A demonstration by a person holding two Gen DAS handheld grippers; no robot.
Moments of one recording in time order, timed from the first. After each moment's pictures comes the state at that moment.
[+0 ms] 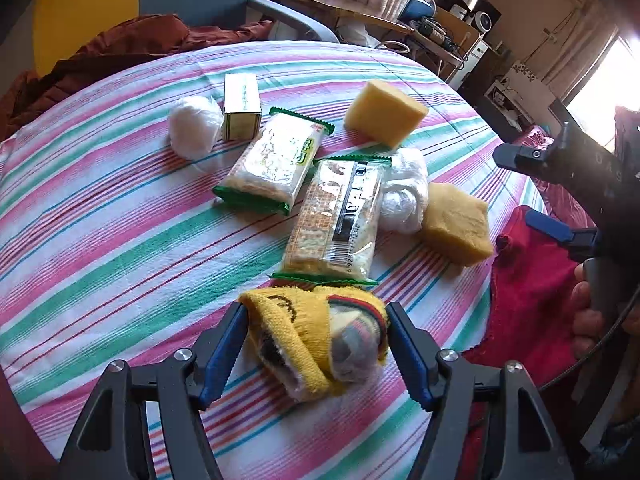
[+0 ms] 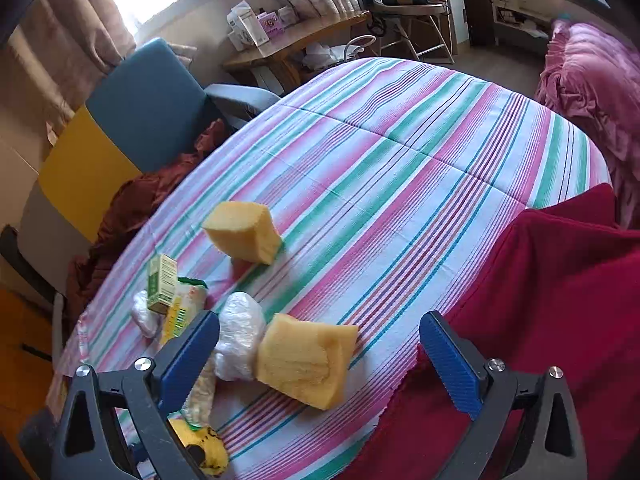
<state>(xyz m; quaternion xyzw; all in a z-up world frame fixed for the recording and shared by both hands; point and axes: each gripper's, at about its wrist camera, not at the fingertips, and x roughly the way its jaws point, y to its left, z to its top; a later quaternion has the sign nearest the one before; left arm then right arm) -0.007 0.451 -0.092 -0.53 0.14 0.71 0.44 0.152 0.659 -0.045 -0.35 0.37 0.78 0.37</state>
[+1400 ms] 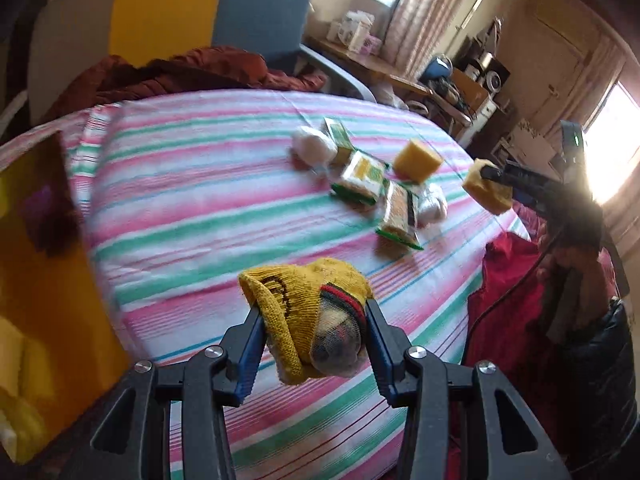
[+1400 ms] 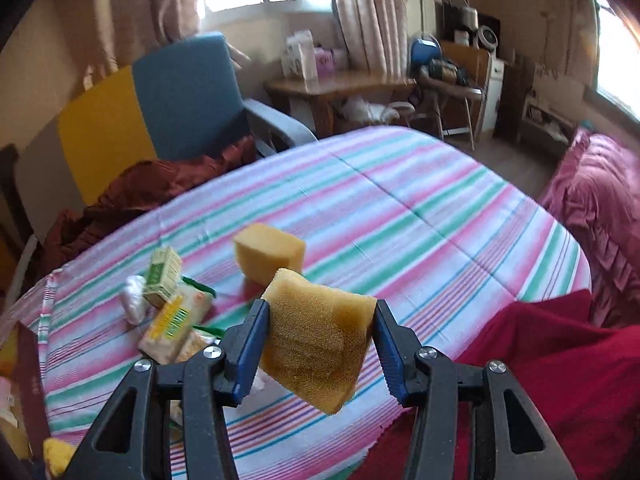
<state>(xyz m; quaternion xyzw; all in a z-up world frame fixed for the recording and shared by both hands) -0.010 0.286 -0.045 -0.47 0.05 0.77 0.42 0.123 0.621 -0.012 -0.33 0.20 0.84 0.37</state>
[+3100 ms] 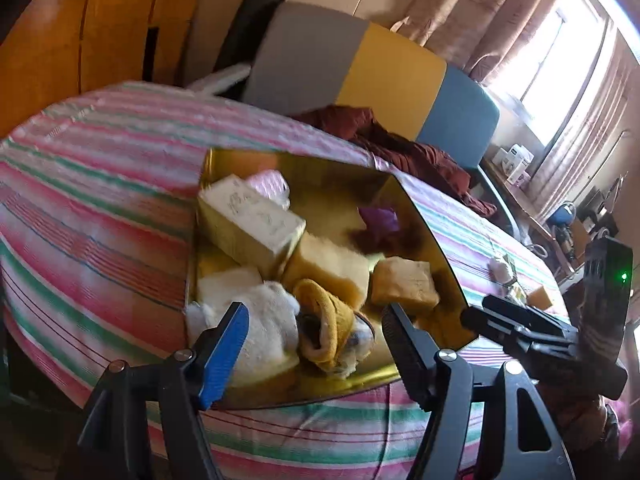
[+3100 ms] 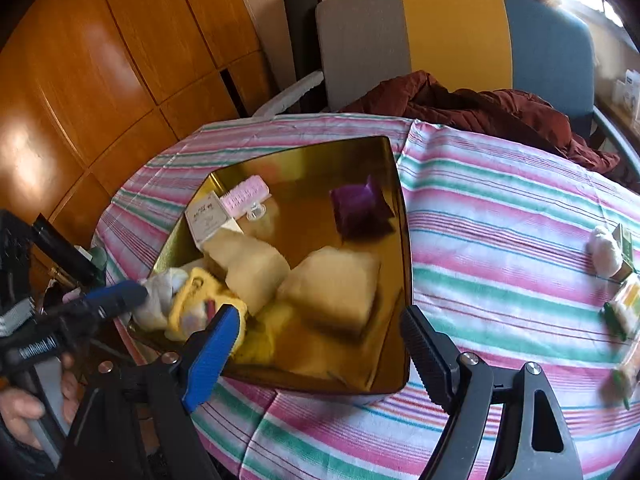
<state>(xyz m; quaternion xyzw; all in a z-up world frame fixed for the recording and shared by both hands) -0.042 0.015 -0.020 -0.43 -0.10 0.88 0.17 -0.029 0.262 -0.031 -0.43 0.09 0.89 -0.10</state>
